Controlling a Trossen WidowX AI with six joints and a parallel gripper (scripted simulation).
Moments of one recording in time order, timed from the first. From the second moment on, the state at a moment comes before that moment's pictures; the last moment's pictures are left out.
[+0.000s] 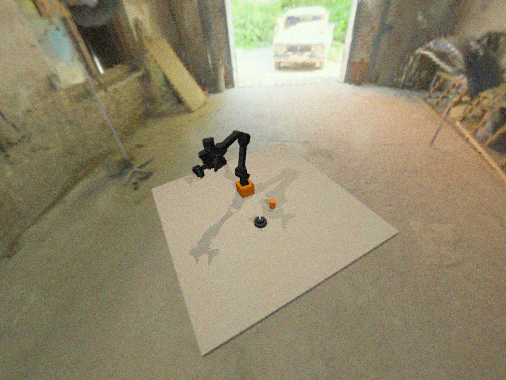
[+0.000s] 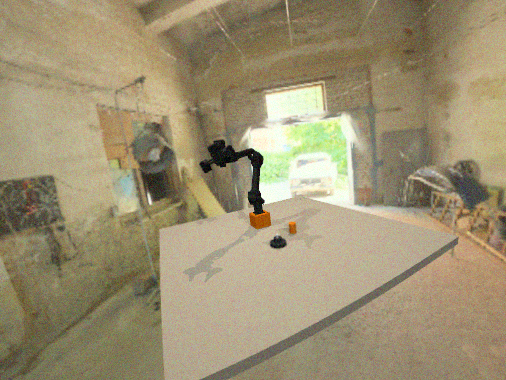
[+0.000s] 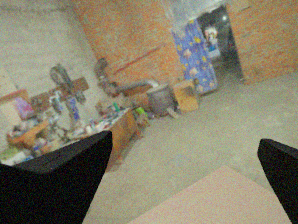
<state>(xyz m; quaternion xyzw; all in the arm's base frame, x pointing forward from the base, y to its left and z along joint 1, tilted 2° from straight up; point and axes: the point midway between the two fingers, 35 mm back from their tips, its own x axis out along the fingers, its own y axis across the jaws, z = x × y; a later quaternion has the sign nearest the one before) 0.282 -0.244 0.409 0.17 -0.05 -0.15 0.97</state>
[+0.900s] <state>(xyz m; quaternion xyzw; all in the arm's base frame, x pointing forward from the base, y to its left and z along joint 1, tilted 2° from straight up) 0.383 -0.009 0.191 0.00 0.38 0.11 0.92</state>
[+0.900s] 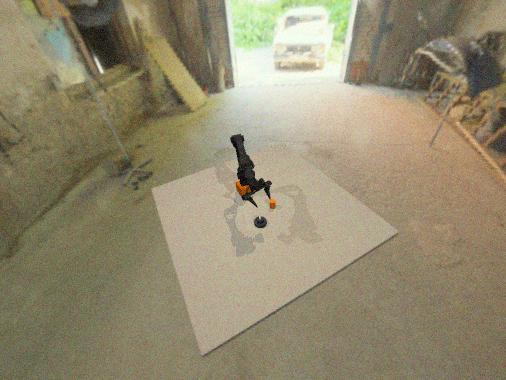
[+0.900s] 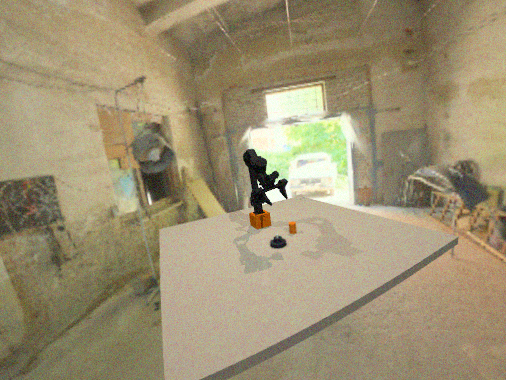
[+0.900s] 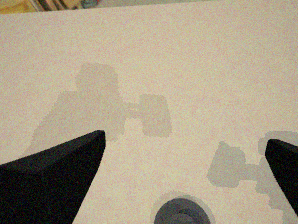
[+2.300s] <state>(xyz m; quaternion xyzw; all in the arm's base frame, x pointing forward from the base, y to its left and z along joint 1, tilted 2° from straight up) 0.245 0.128 0.024 -0.41 0.58 0.39 0.58</state>
